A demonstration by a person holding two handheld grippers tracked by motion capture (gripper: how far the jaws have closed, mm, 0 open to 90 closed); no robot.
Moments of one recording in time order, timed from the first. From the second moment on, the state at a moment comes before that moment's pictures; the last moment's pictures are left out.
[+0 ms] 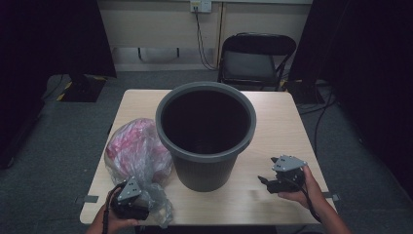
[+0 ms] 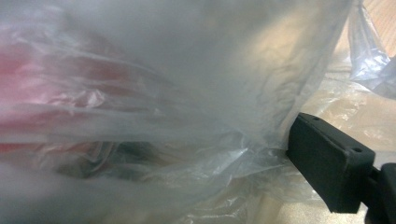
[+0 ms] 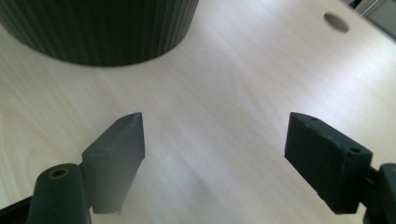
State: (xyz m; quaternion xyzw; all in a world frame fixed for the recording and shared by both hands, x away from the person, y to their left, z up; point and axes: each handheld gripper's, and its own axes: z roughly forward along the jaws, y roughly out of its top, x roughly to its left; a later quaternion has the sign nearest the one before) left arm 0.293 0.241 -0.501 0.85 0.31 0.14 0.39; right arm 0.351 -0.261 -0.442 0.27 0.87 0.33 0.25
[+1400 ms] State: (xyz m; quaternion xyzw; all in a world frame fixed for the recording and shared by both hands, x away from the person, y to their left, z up) left arm 0.295 0.241 -0.501 0.86 0.31 0.14 0.39; right arm 0.316 -0.316 -0.498 0.36 0.84 0.37 0.16
